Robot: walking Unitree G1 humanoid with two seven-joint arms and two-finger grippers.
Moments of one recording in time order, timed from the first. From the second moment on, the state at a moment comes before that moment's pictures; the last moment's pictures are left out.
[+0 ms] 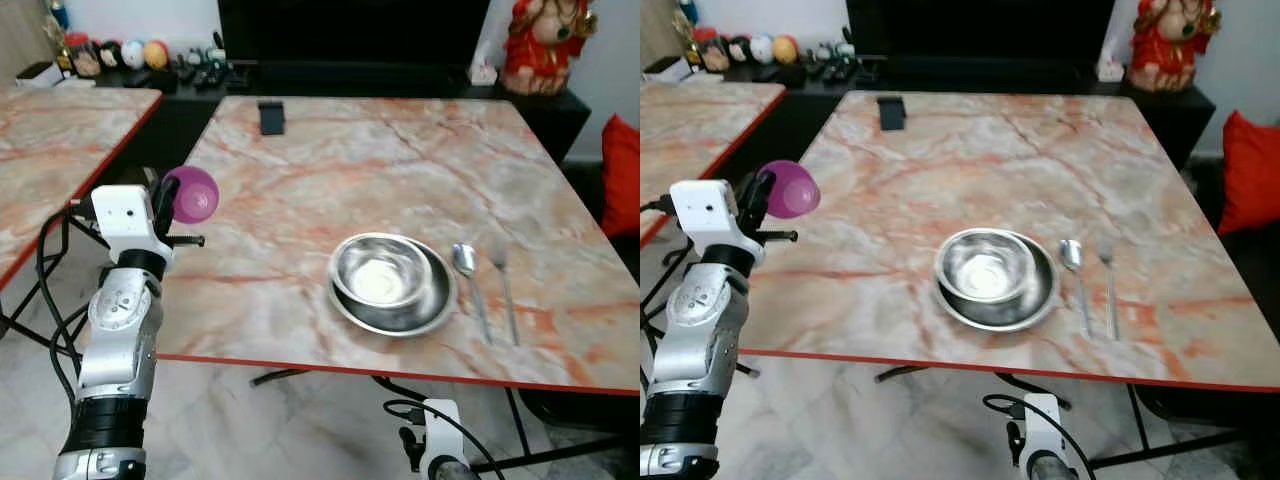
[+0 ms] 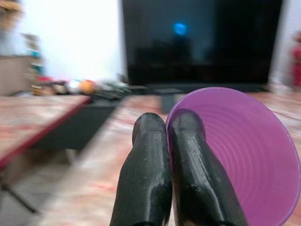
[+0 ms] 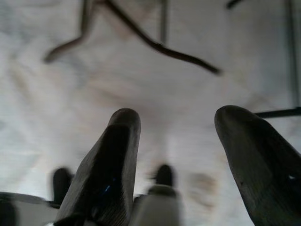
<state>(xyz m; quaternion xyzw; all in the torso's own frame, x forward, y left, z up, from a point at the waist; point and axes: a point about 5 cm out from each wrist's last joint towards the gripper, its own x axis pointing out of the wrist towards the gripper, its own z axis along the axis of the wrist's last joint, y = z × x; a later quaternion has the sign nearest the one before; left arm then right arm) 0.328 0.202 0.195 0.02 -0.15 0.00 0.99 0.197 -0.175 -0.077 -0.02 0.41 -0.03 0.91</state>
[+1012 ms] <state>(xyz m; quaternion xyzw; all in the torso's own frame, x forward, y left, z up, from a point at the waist) 0.381 0.220 0.202 -0.07 -0.02 -0.01 1.00 0.201 -0.175 -0.075 -0.02 0.41 -0.02 0.91</state>
